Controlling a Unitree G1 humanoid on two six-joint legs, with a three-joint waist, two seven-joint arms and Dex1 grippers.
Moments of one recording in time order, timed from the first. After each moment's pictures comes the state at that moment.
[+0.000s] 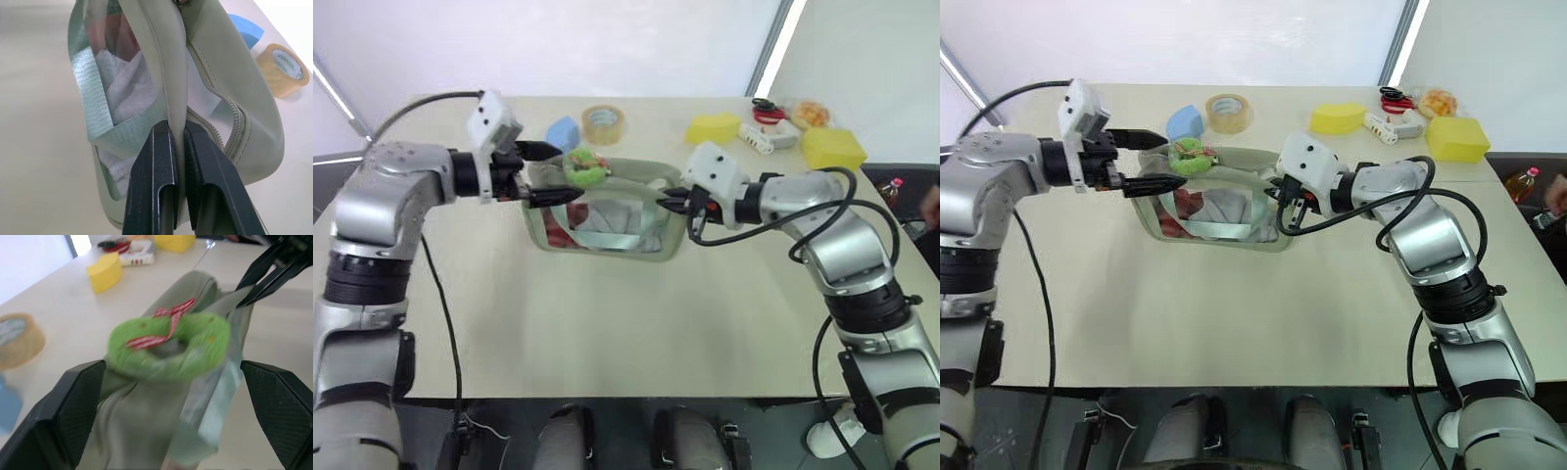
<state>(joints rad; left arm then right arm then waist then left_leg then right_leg) -0.87 0.85 -0.01 0.06 -0.43 0.70 -1.11 -0.81 -0.65 0.23 -0.20 0.14 0.69 0.91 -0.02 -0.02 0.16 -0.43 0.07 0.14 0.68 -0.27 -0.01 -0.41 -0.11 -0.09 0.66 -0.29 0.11</state>
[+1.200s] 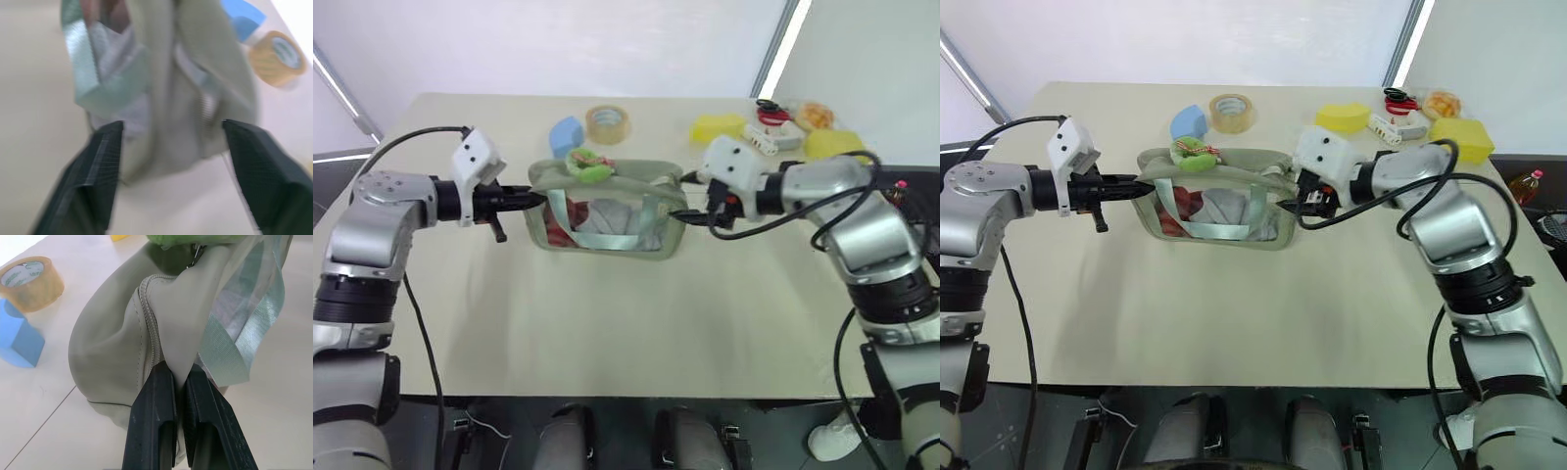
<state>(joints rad) -0.74 0.84 -0.02 0.16 -0.32 0.50 -1.13 -0.88 -0.78 0.22 -0.15 0.13 0.66 1.02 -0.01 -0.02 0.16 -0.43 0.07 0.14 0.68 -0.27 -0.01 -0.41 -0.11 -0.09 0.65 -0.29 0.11</state>
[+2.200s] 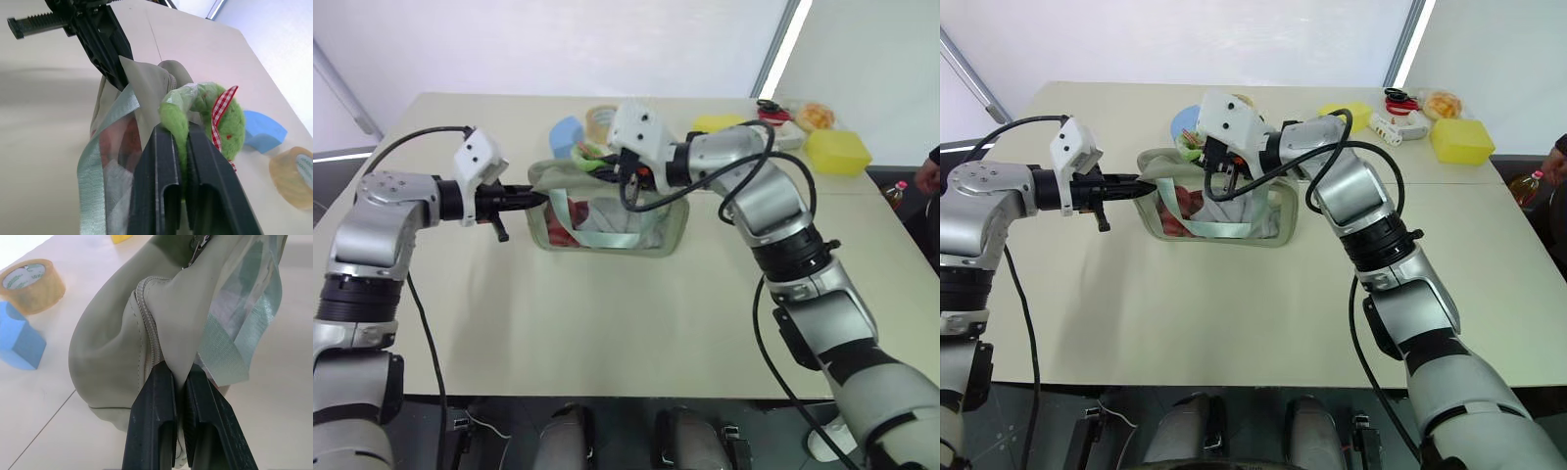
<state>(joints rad) -0.74 0.82 -0.02 0.16 -0.30 0.49 -1.13 -1.11 -0.38 0.30 0.14 0.09 0.53 0.94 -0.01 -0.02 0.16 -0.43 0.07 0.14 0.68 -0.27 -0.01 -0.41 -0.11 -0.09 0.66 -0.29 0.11</state>
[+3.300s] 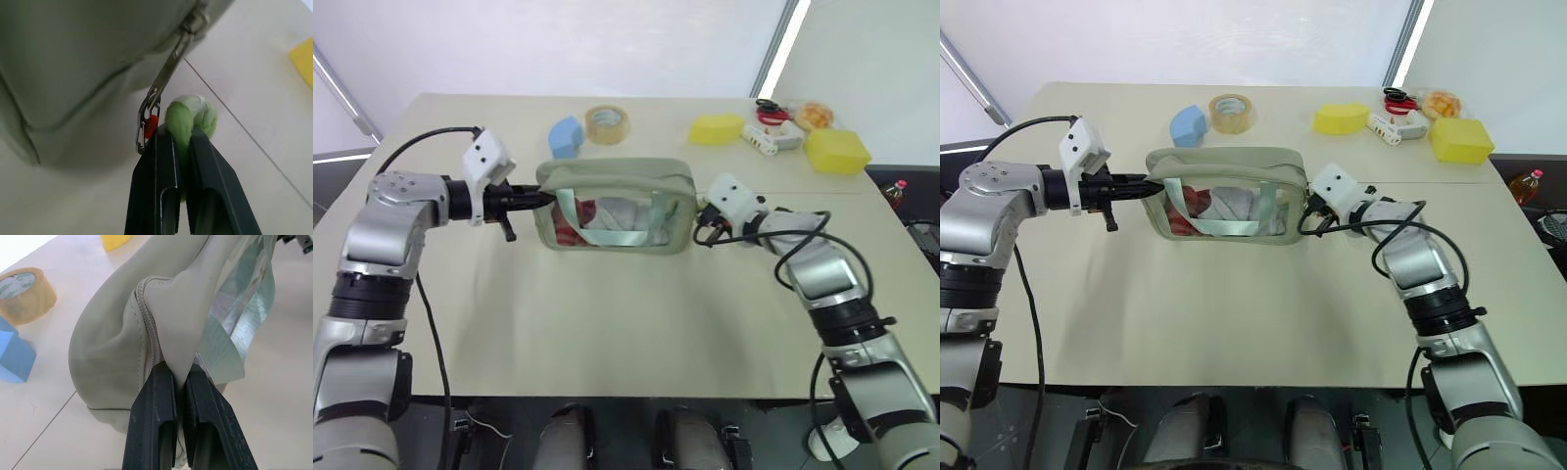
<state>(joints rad) -0.76 0.79 -0.02 0.18 -0.29 0.48 -1.13 -0.66 -0.54 0.19 0.08 -0.06 0.57 0.62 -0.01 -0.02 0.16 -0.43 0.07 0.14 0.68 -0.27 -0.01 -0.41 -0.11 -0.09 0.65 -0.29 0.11</state>
